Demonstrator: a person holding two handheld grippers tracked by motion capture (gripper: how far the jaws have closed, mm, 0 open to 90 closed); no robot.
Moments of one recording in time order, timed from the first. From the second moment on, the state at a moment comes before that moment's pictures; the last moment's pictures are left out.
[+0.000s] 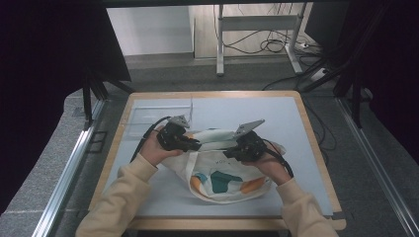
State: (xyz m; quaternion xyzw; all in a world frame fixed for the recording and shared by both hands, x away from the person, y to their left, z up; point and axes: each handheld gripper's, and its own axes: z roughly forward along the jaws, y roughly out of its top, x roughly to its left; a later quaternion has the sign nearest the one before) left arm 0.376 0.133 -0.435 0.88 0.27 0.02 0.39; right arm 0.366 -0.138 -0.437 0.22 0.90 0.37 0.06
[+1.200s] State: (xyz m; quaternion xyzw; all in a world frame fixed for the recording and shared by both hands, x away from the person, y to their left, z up) left arm 0.386 0.133 -0.427 0.88 0.29 0.04 0.38; right arm 0.343 -0.149 -0.439 0.20 0.90 0.39 0.03
